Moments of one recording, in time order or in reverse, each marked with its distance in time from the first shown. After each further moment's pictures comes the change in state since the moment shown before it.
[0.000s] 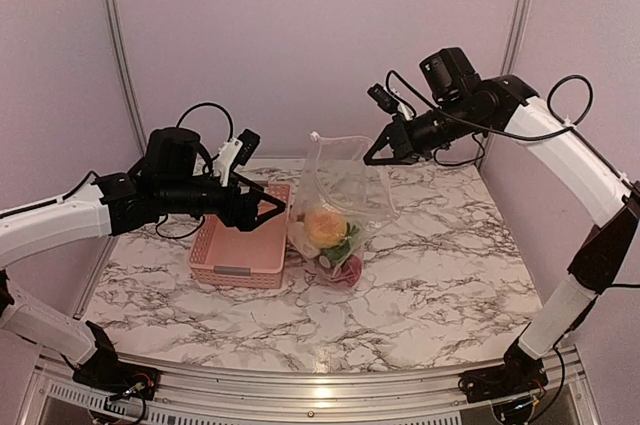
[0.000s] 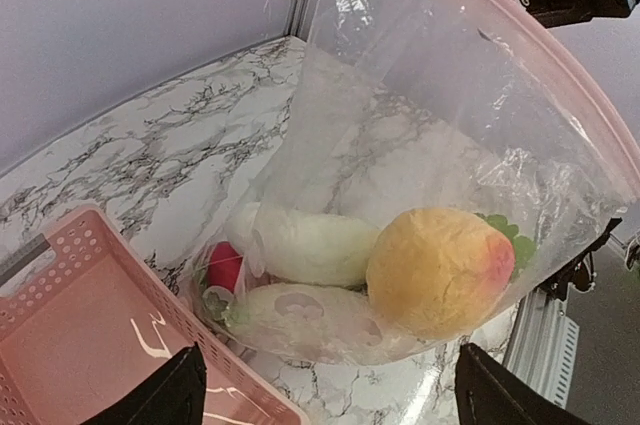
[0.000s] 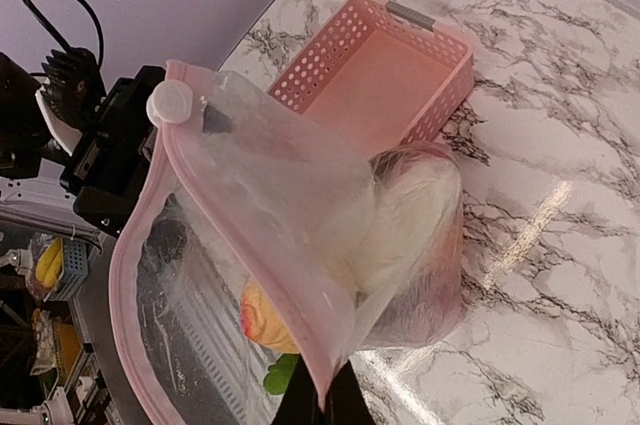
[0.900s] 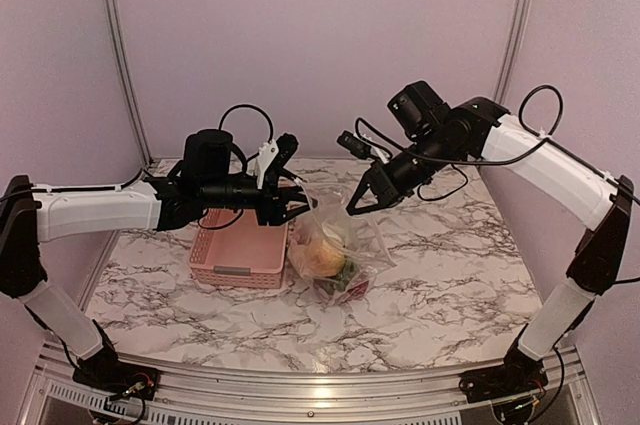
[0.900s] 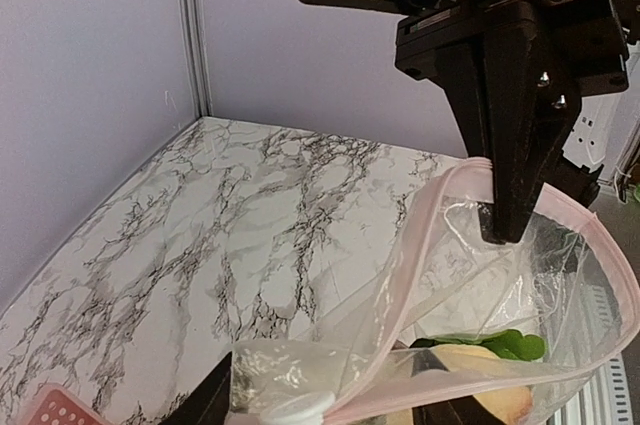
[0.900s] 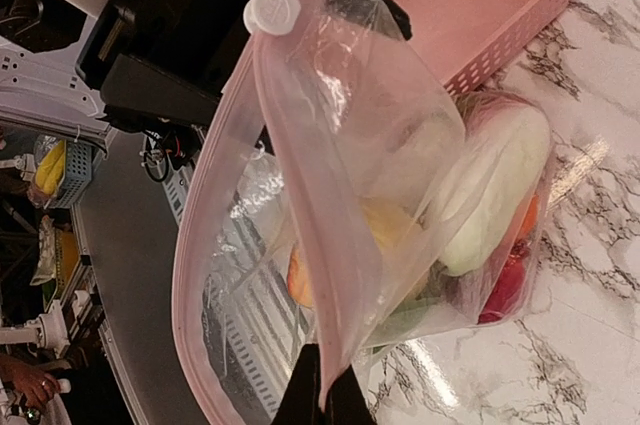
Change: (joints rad) left arm 0.001 0.255 0.023 0.388 0.235 0.275; right arm 0.121 0.006 -0.167 -0.027 -0.072 -0.116
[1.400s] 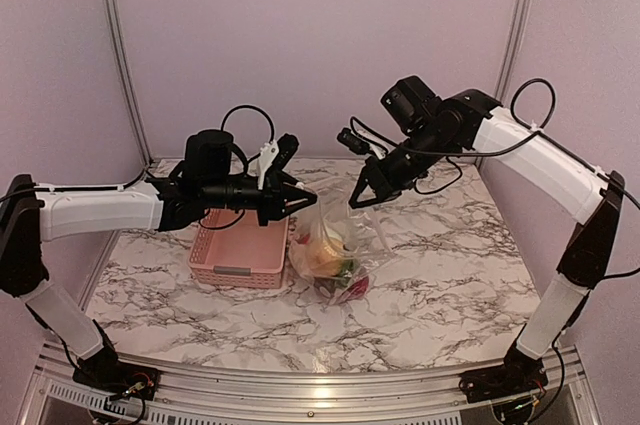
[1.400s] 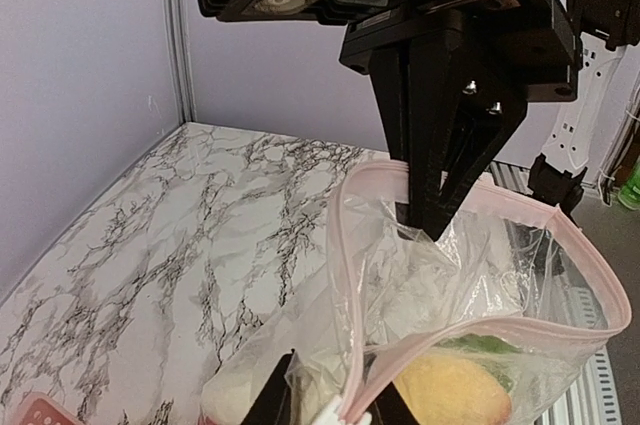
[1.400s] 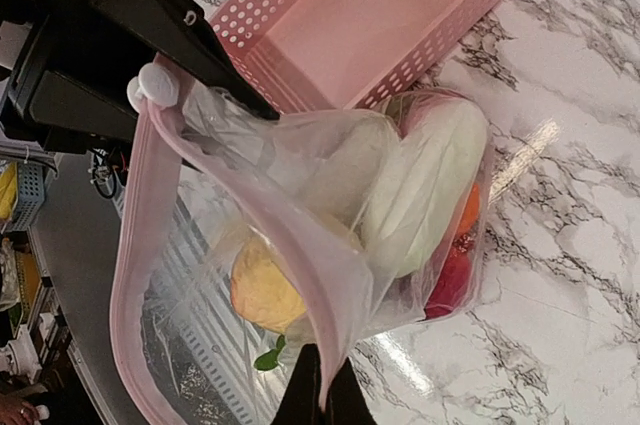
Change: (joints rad) left arm 0.001 0.011 0.000 0.026 0.055 -0.023; right arm 0.000 0.065 0.098 -0.068 0.138 0.000
